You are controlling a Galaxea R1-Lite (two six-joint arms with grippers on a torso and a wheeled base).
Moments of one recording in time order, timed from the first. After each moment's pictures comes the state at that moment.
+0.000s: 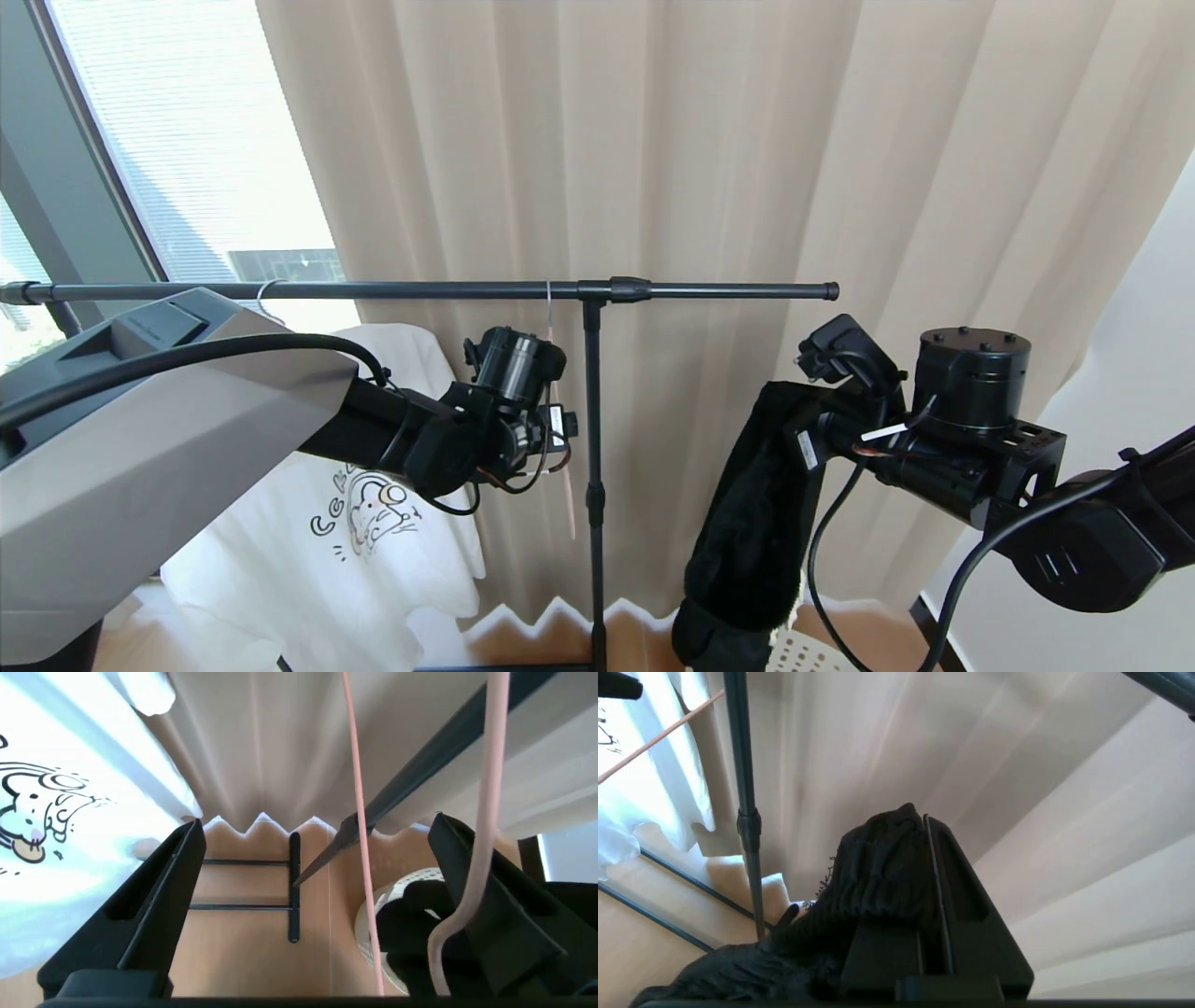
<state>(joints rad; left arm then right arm) -0.54 2.21 -1.29 -0.23 0.38 -0.42 0.39 1.88 -0.69 -0.90 -0.04 -0.27</state>
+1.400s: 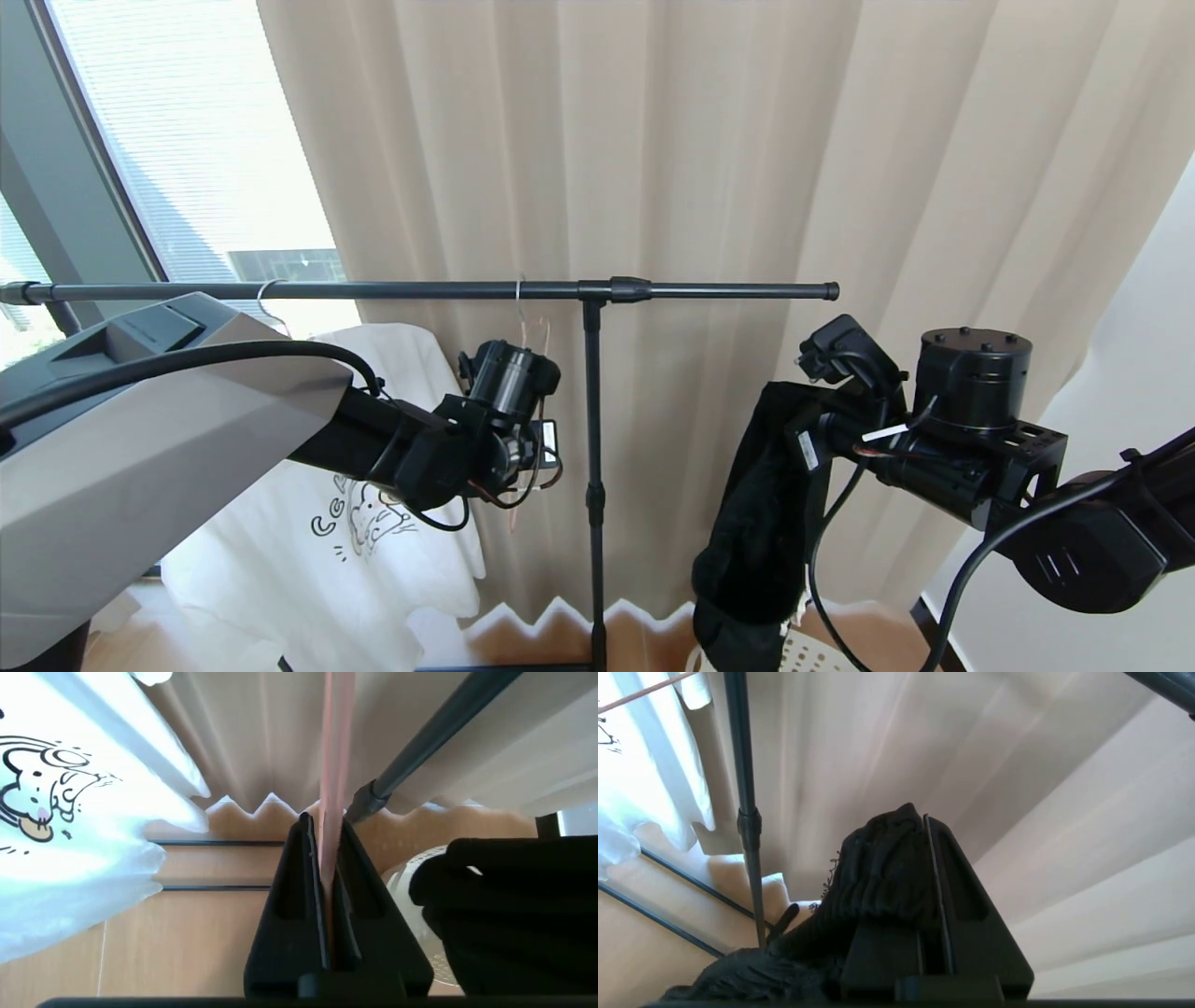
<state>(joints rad) -0.54 2.19 -1.23 -0.22 0.38 -0.41 0.39 1.88 -0.68 -0.90 -0.04 -0.27</state>
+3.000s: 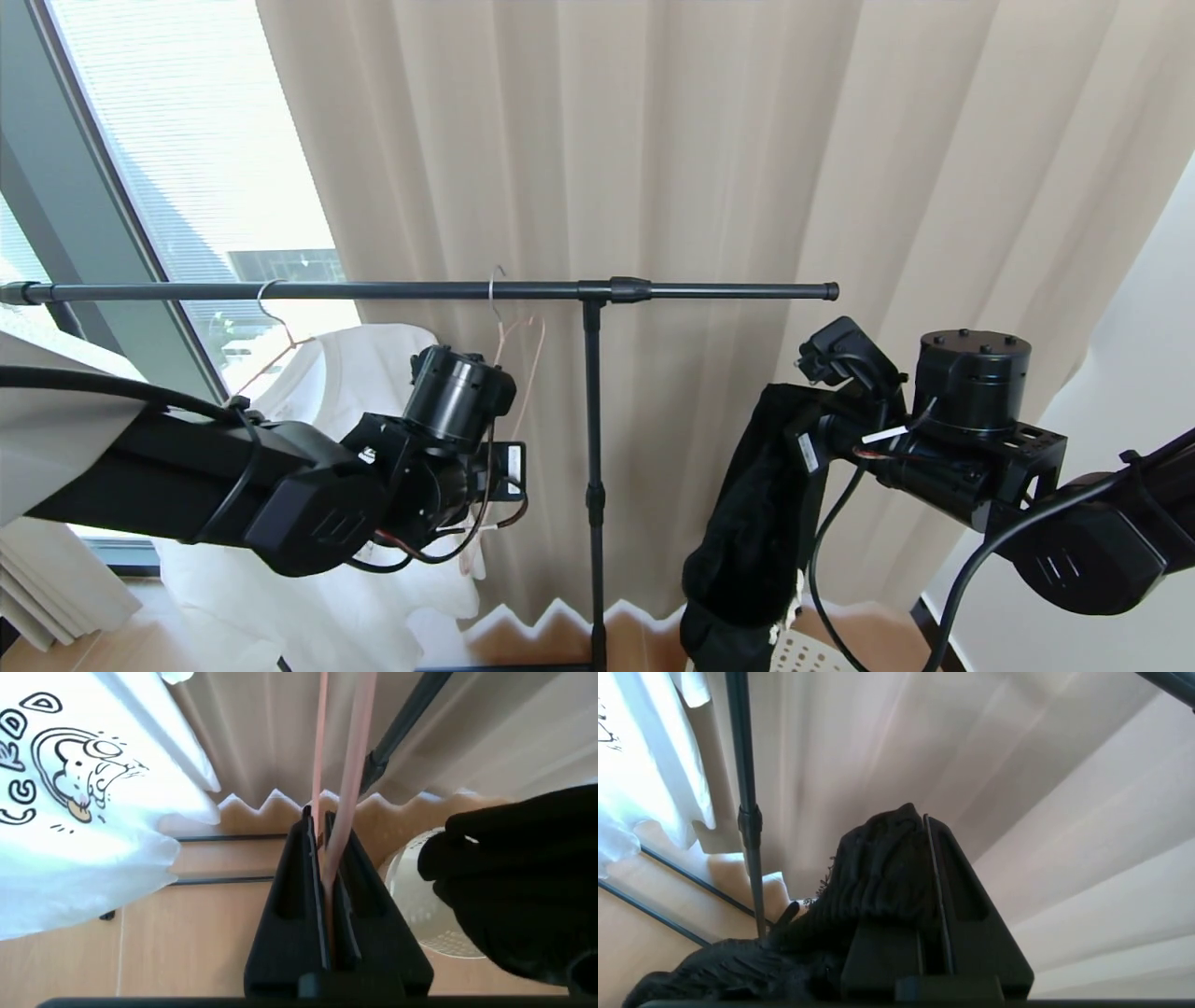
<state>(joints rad) -0.58 1.92 -0.94 -0.23 0.38 -0.36 0.39 1.88 -0.68 -0.90 -0.04 -0.27</state>
